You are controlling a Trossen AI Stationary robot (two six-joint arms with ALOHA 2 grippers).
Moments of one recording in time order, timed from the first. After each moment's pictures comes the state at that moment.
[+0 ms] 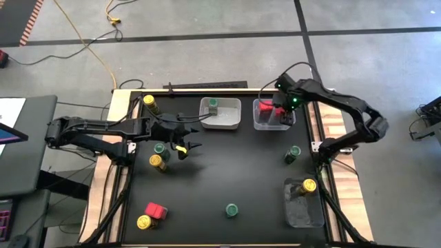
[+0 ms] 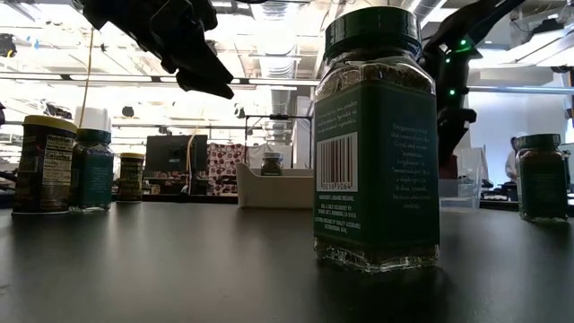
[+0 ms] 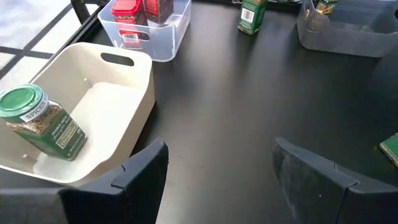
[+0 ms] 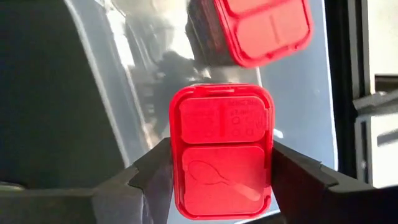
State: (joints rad) left arm 0.11 1.11 0.78 -0.17 -0.07 -0.05; right arm -0.82 1.40 1.01 -0.92 0.05 -0.61
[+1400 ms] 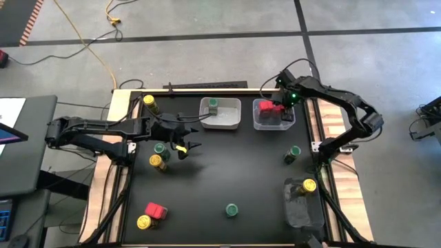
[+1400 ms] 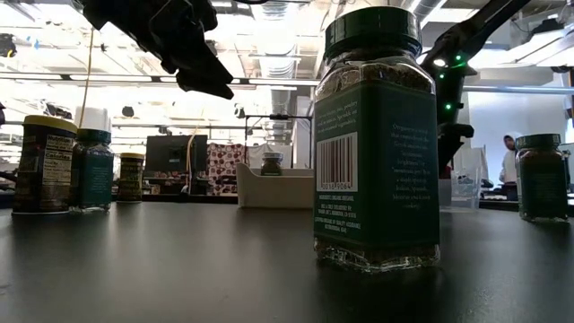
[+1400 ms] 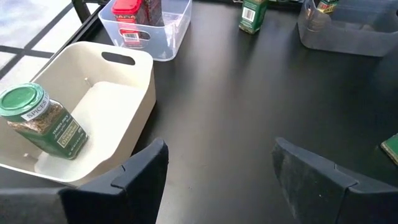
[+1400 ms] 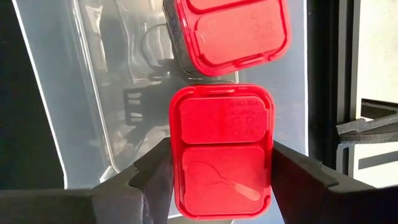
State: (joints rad) left arm 0.11 1.11 0.78 -0.17 -0.07 -0.05; right arm -0.91 1.48 1.01 -0.82 0.01 -0.80
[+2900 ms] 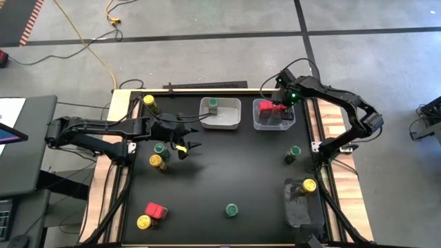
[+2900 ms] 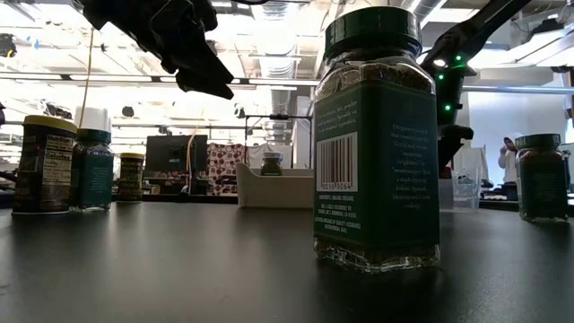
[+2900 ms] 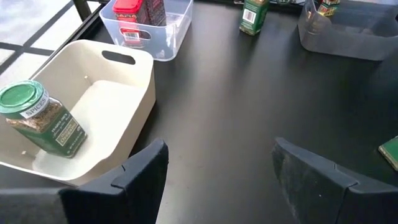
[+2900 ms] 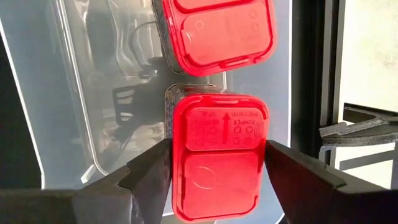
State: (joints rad) left arm 0.11 1.11 0.78 -0.17 -0.07 -0.07; right arm -0.92 1.48 1.01 -0.80 0.04 -0.85
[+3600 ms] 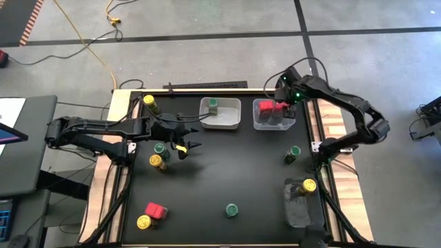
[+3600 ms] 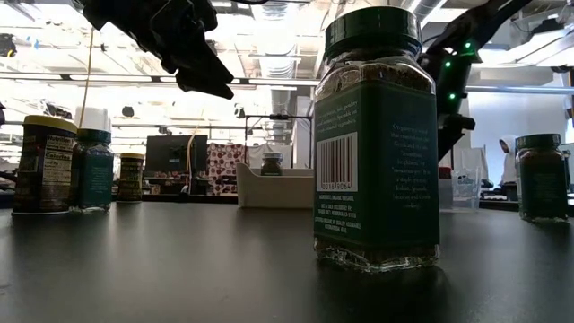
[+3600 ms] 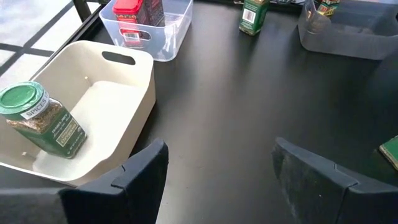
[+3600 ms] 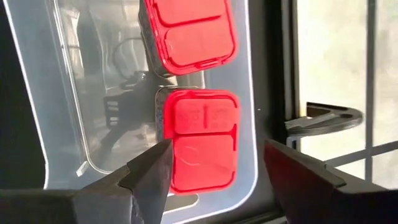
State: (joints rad) left arm 0.11 1.11 0.78 -0.17 -0.07 -0.06; right arm -0.92 1.38 1.01 -0.80 0.06 -0.85
